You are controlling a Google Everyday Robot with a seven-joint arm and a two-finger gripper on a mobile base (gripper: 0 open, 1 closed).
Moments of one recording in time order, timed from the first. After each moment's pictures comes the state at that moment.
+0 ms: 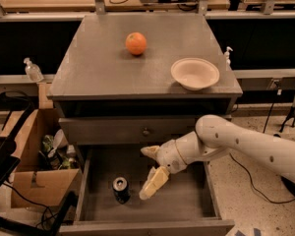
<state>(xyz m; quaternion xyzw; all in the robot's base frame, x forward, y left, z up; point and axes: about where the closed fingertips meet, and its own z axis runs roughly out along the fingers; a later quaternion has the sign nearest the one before) 0.475 0.015 0.612 -0.55 0.67 0.43 0.25</state>
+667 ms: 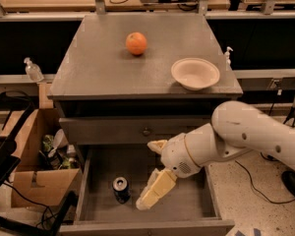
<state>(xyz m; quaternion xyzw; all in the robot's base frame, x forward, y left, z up) 0.414 0.001 0.723 -0.55 0.72 0.35 0.26</state>
